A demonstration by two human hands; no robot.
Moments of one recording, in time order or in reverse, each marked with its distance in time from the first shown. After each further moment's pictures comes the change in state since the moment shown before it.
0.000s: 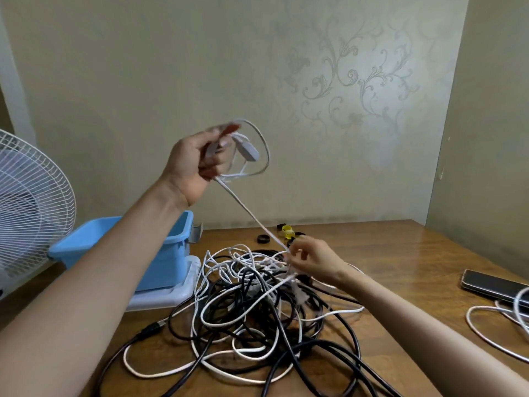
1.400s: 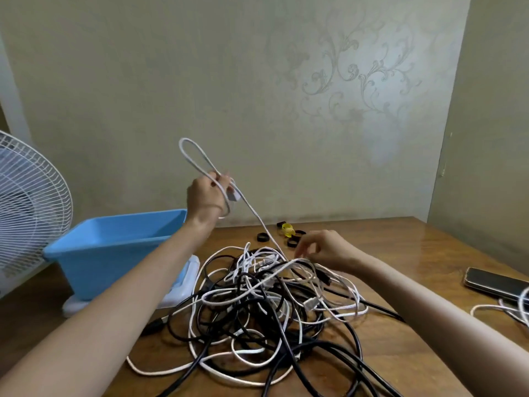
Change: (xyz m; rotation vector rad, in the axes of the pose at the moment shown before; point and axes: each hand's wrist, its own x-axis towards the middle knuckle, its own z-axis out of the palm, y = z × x) left_hand -0.005 -0.076 -0.019 0.921 0.602 0.183; right_hand 0.005 0.004 -0.029 -0.186 -0.094 0.046
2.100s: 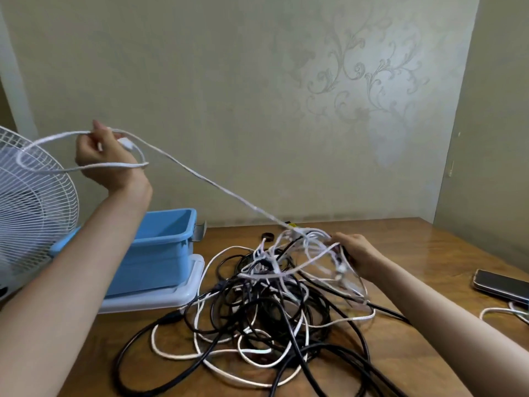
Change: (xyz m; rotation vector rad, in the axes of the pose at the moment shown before) left_hand 0.078 -0.012 -0.106 -0.418 0.839 0.053; right_hand 0.006 0.039 0.010 1.011 0.233 0.571
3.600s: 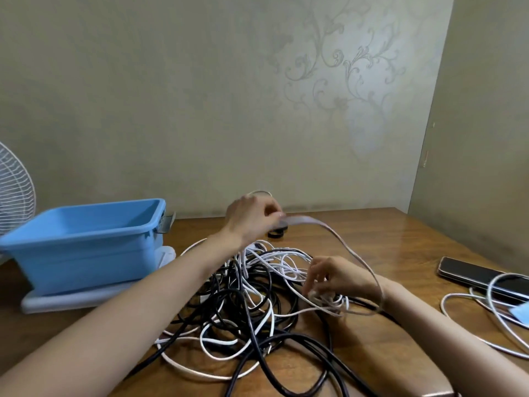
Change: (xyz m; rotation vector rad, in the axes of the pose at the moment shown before) left_hand -0.224 -0.025 0.032 0.752 -1.402 0.362; right_hand -0.021 0.037 -0.048 -1.023 -0.508 -0.479
